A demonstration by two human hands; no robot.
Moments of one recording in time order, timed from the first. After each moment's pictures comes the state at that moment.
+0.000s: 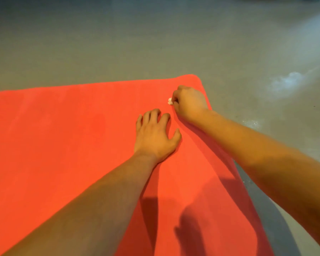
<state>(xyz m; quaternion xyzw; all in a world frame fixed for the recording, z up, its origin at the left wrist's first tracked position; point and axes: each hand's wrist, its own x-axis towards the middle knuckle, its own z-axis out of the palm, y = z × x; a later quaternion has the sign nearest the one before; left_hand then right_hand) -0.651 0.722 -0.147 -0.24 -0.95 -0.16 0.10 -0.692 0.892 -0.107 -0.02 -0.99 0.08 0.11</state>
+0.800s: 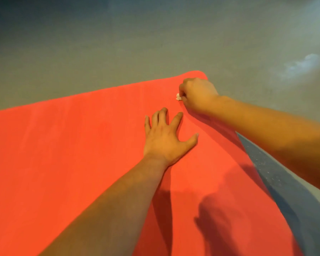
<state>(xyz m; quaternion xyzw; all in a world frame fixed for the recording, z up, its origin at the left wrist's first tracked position) -0.655 0.727 -0.142 -0.26 -0.95 -0.14 0.06 -0.718 0.910 -0.099 -0.01 -1.00 0.04 0.06</state>
